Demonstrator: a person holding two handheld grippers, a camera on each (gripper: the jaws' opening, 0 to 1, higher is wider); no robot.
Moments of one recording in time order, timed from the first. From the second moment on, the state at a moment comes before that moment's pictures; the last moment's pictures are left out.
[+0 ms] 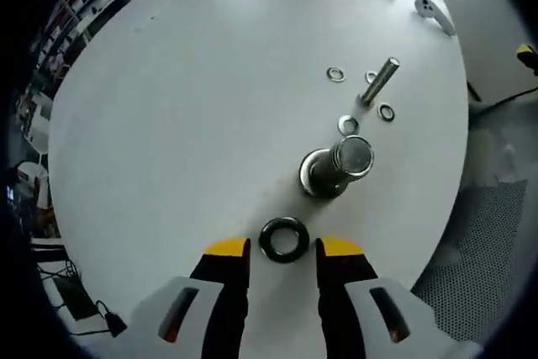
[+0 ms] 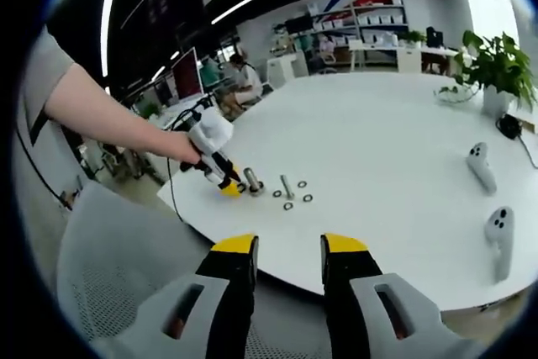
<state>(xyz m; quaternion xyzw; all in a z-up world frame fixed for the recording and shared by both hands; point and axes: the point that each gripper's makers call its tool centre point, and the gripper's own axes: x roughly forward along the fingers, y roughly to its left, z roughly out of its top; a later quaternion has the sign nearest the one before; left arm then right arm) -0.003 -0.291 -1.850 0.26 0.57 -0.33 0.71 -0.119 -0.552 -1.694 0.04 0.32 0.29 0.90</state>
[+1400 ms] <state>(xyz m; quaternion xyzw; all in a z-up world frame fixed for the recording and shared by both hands) -0.006 -0.295 -1.850 0.27 0.57 -0.32 0.71 -0.119 -0.553 -1.696 0.04 0.33 0.29 0.90</state>
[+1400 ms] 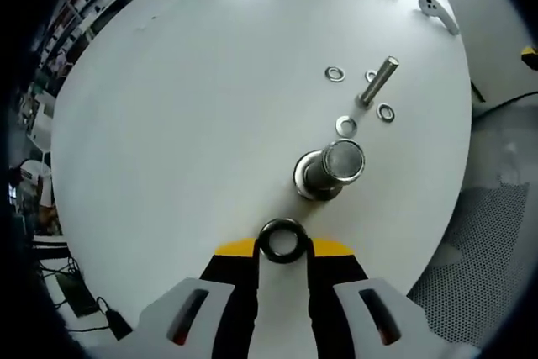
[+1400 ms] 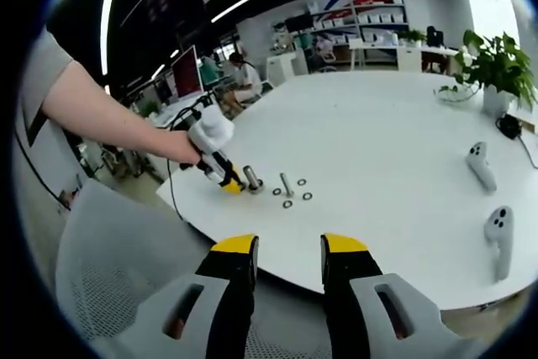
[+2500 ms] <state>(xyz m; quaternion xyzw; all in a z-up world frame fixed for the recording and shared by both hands) 0.004 -0.318 -1.774 0.26 0.49 -0.38 0.74 -0.119 -0.552 -1.696 0.04 0.33 0.29 0.90</state>
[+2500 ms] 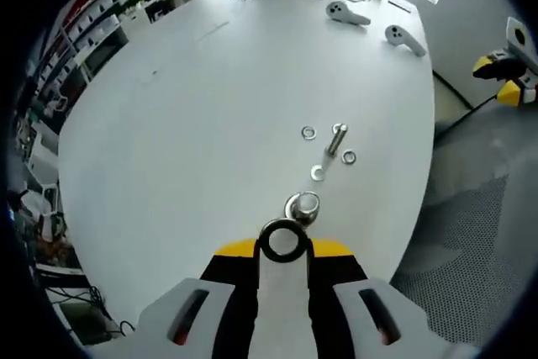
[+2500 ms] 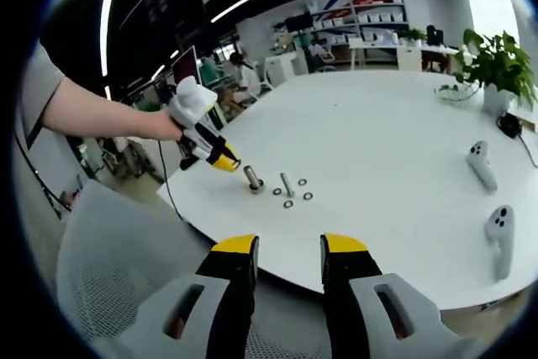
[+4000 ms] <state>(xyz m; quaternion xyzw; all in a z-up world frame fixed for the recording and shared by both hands) 0.007 -0.348 -1.821 0.33 0.52 -0.40 0.68 -0.119 -0.553 -1.696 0.04 0.33 0.29 0.90</state>
